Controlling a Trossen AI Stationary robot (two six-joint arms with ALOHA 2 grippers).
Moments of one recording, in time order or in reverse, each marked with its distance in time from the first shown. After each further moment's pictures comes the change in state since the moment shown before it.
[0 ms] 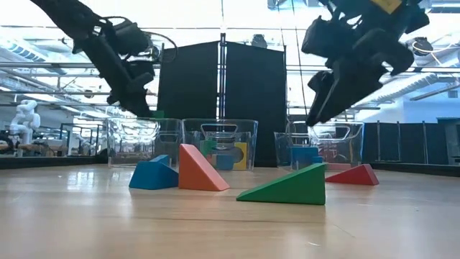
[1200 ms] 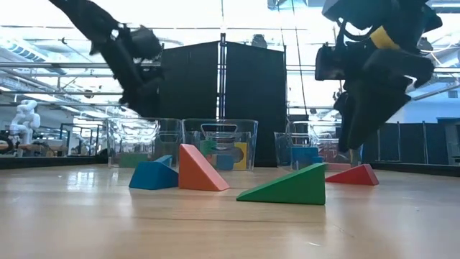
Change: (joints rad) left arm 0.012 0.162 0.110 -0.039 -0.017 0.057; right arm 0.065 0.055 0.000 -0.150 -0.001 0.324
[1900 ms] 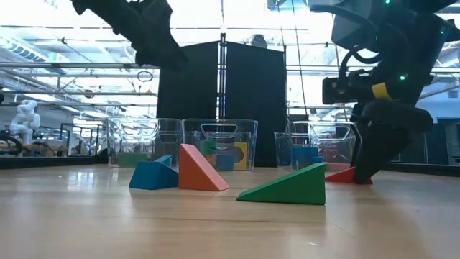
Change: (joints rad) left arm -0.472 -0.200 0.044 0.130 -0.116 -0.166; right arm 0.086 0.158 0.001 -0.032 0.201 0.232
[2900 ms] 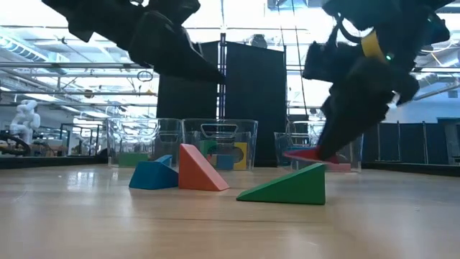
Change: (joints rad) left arm -0.440 0.451 -0.093 0.625 -0.131 0.334; right arm -0.008 -0.023 -0.002 0.277 -0.041 -0.215
